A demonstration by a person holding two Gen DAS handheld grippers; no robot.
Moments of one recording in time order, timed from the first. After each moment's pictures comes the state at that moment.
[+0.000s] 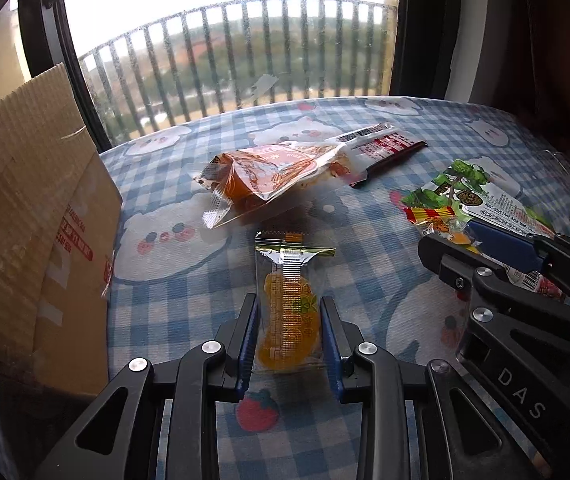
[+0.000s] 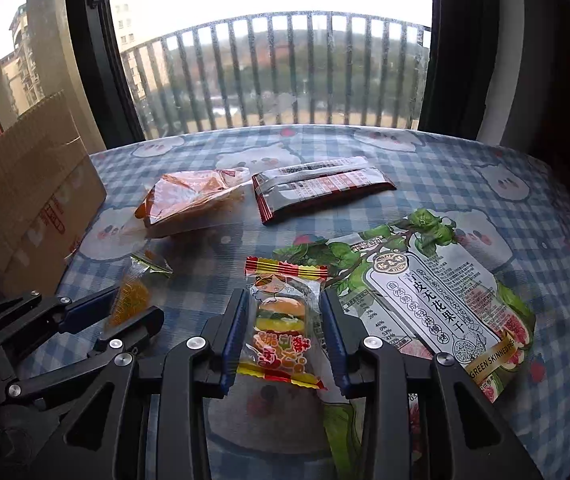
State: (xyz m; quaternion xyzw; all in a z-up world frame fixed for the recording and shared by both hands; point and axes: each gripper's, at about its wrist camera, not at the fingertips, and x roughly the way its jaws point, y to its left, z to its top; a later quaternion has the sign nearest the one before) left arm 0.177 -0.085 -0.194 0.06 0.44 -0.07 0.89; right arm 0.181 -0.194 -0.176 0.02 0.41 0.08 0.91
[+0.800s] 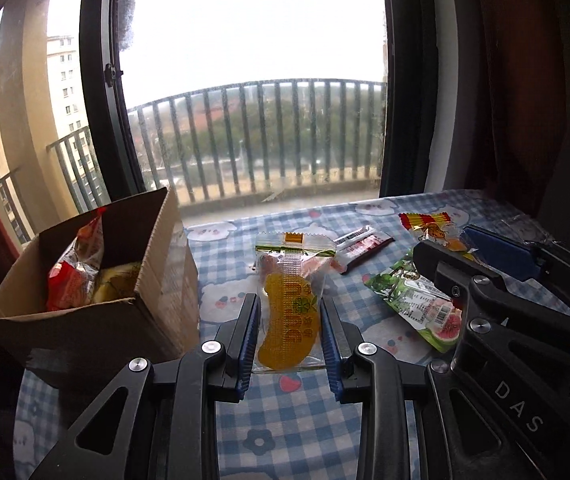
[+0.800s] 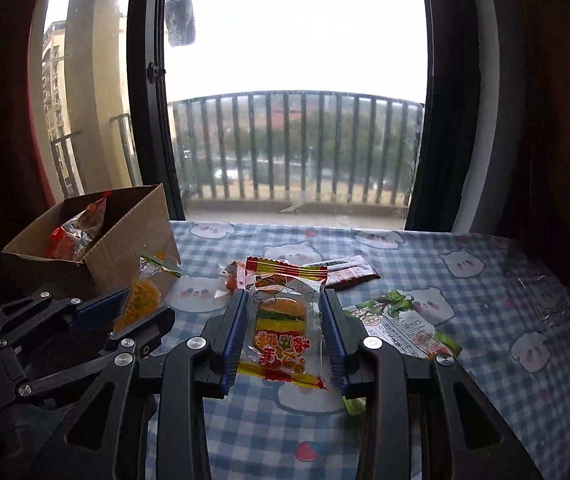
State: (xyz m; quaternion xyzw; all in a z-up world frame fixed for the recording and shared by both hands) left arm 0.077 -0.061 -0.072 0.05 0.30 -0.06 0.95; right arm 0.081 -0.169 -0.052 -0.01 0.28 0.09 0.96
